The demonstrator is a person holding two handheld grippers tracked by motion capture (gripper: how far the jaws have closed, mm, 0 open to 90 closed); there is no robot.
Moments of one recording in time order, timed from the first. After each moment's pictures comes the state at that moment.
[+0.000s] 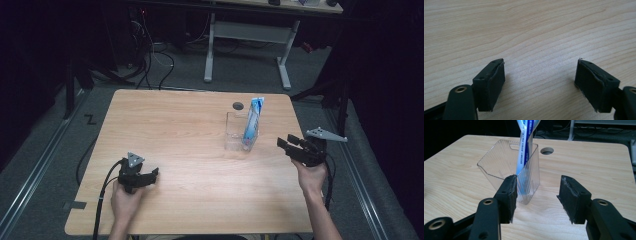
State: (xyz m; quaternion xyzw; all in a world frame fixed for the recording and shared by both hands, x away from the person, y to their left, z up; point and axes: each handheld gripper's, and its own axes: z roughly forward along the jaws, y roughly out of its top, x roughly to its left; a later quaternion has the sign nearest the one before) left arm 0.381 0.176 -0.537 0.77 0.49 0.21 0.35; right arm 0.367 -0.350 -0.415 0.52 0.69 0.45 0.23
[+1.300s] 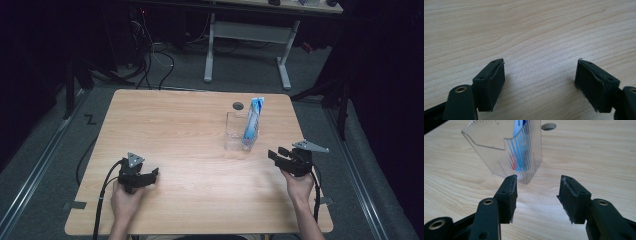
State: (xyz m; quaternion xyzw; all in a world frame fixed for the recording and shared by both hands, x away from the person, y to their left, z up) left arm 0.381 0.176 -0.537 0.77 0.49 0.21 0.35; right arm 0.367 -0.335 -0.469 0.54 0.70 0.42 0.21
